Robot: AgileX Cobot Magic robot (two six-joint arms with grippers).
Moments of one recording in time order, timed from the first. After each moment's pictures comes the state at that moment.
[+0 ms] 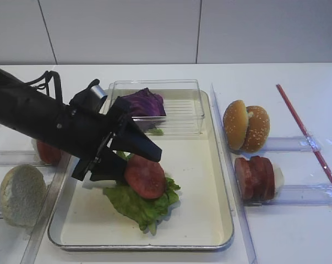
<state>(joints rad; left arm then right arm) -0.25 1.77 -0.92 -1.26 1.12 0.65 0.03 -0.01 -0.47 0.07 1.13 -0.07</state>
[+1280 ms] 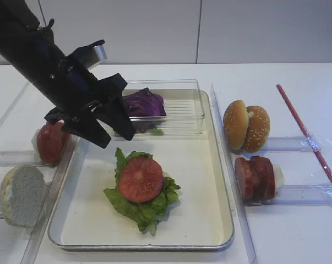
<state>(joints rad) -0.25 1.78 -1.31 -0.67 1.20 0.31 0.03 -0.01 -0.47 0.07 1.13 -0.07</state>
